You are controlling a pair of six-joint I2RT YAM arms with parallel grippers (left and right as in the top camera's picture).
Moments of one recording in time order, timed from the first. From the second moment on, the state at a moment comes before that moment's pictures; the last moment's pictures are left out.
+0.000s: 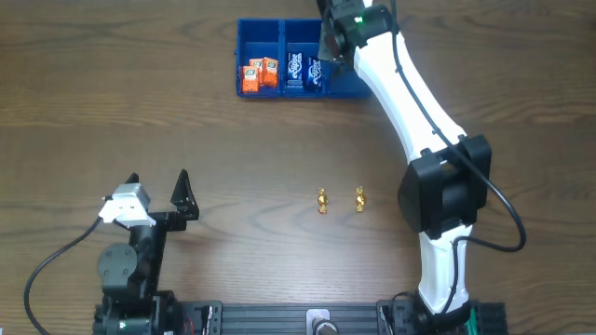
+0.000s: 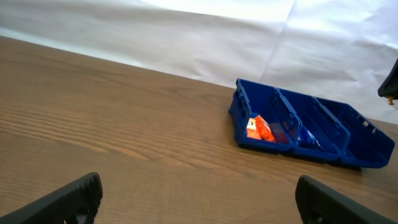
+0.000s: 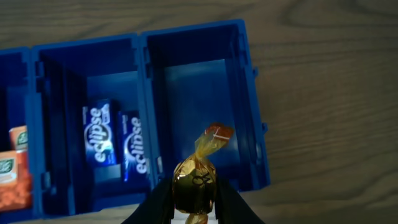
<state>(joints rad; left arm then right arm) 0.01 0.01 0.02 -0.12 0.08 -0.24 0.38 2.16 2.06 -0.96 0.29 0.47</state>
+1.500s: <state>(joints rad) 0.01 0.01 0.02 -0.12 0.08 -0.24 0.67 1.79 1.13 -0.80 0.04 0.64</state>
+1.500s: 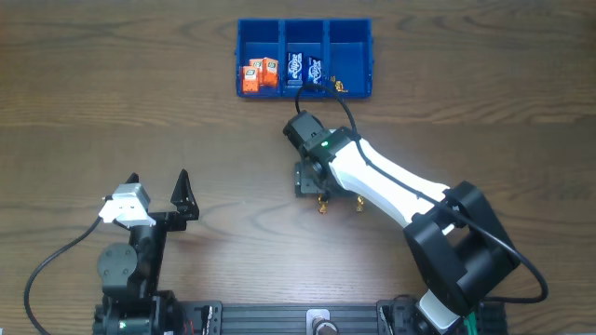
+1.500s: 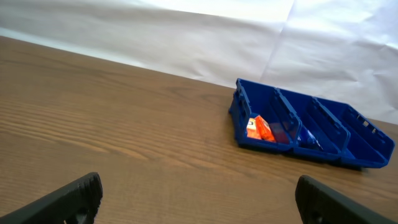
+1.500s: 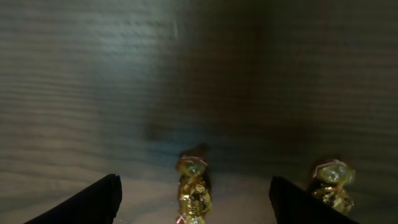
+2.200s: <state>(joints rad) 0.01 0.01 0.02 -0.12 0.08 -0.24 0.69 1.79 1.04 -0.76 0.02 0.68</state>
